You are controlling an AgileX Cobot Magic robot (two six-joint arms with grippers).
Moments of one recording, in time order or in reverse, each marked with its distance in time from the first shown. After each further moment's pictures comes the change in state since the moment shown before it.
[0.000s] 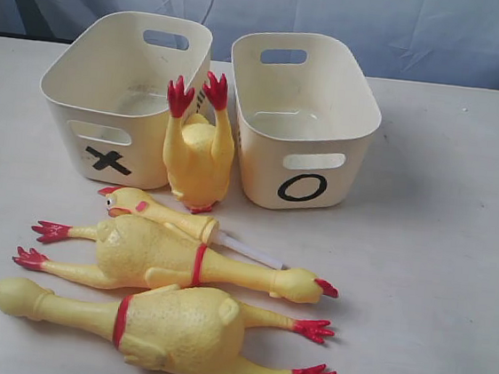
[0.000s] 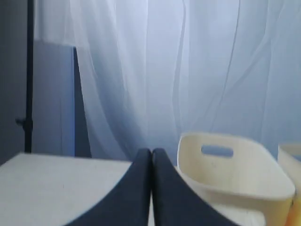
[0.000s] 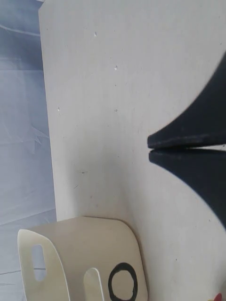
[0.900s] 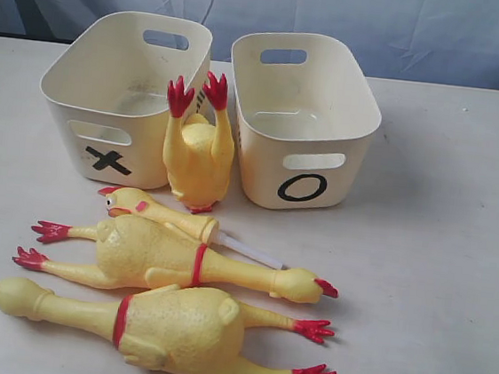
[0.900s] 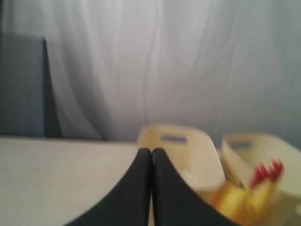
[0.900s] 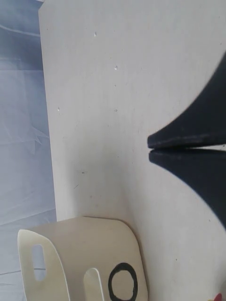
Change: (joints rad) left arm 0.000 0.176 -0.559 -0.058 0.663 -0.006; right arm 0.000 0.000 0.000 0.000 0.000 0.000
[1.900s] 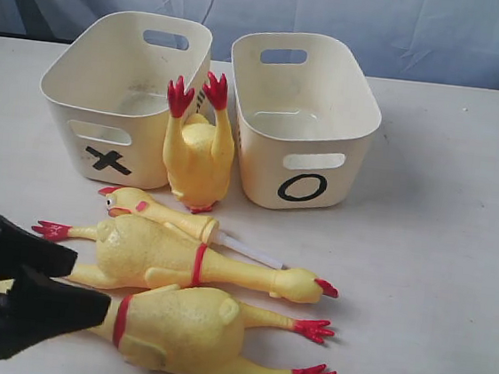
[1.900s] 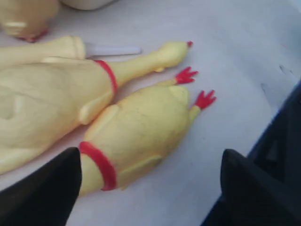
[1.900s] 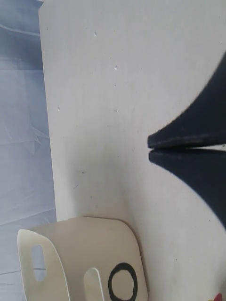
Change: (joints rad) left arm -0.119 0.721 0.233 -0.879 0.332 1.072; right arm 0.000 0.000 0.000 0.000 0.000 0.000
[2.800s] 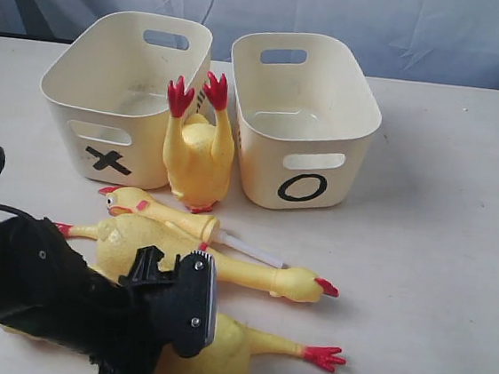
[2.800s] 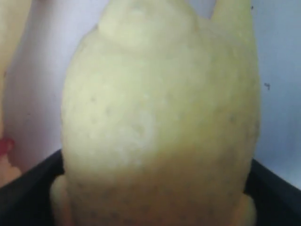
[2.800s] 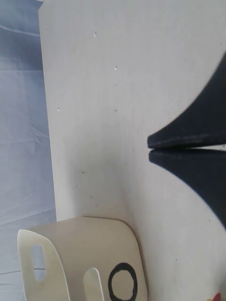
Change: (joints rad) left arm -0.787 0.716 -0.171 -0.004 -0.700 0.530; right arm 0.000 0.000 0.000 0.000 0.000 0.000
